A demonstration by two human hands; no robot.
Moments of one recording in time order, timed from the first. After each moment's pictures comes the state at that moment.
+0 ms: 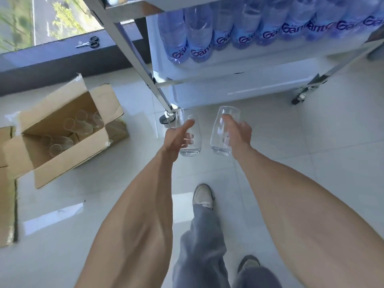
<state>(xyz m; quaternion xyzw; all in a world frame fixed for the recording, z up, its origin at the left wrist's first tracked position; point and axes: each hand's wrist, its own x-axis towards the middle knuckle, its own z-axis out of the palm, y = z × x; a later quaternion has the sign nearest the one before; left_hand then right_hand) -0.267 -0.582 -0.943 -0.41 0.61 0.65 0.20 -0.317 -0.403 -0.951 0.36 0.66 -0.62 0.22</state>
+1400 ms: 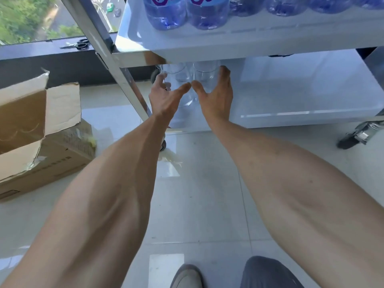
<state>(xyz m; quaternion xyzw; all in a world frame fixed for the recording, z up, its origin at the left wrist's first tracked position) -0.464 -0.639 -1.144 -0.30 0.76 0.55 -0.17 -0.507 -0.514 -1.158 -0.07 0.84 -0.52 -0.11</state>
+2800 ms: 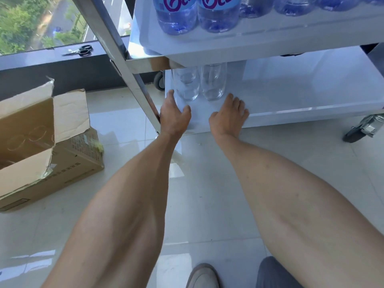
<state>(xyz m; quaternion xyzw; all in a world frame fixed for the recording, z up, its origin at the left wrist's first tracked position) -0.436 -0.642 -1.177 -0.26 0.85 0.44 -0.13 -0.478 -0.507 -1.195 0.02 0.98 -0.21 -0.03</state>
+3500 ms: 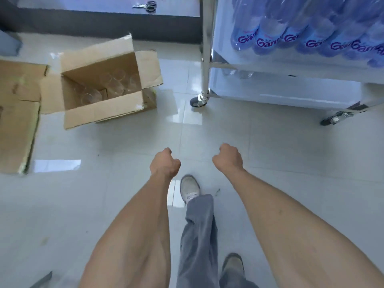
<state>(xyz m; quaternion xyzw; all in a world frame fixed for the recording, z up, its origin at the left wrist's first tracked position) -0.082 -0.641 -0.931 -0.47 0.80 0.25 0.27 -0.194 -0.482 -0.924 -0.04 0.91 -0.13 0.39</state>
